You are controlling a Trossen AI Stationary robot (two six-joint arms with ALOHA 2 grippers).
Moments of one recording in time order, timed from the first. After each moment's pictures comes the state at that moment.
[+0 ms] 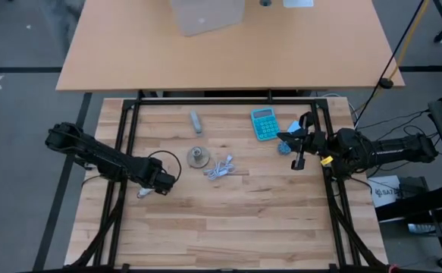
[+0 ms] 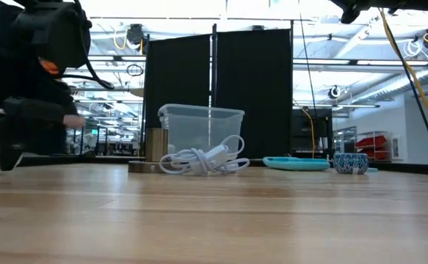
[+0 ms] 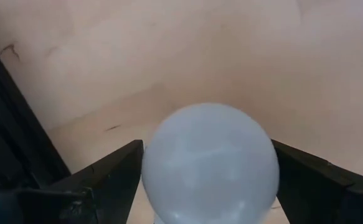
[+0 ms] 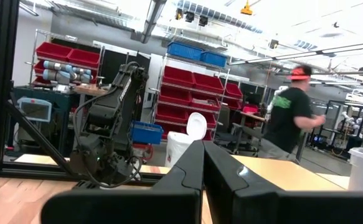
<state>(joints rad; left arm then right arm) -0.27 1.36 0.65 -1.00 0.01 -1.46 0.04 0.61 0.36 0.46 0.24 -0.25</state>
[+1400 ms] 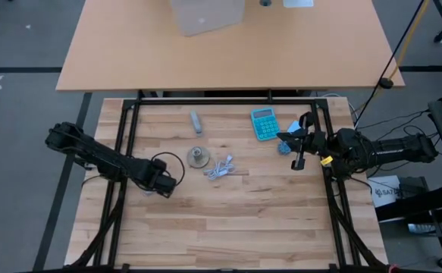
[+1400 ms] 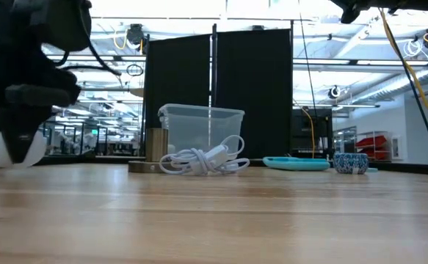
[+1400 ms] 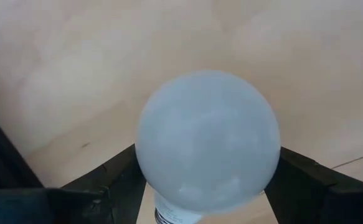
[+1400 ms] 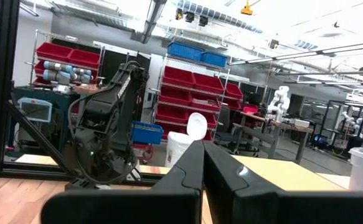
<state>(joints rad) -0.31 1.36 0.70 -0.97 -0.07 -1.40 0.04 0.61 0.36 0.46 0.23 -0.25</state>
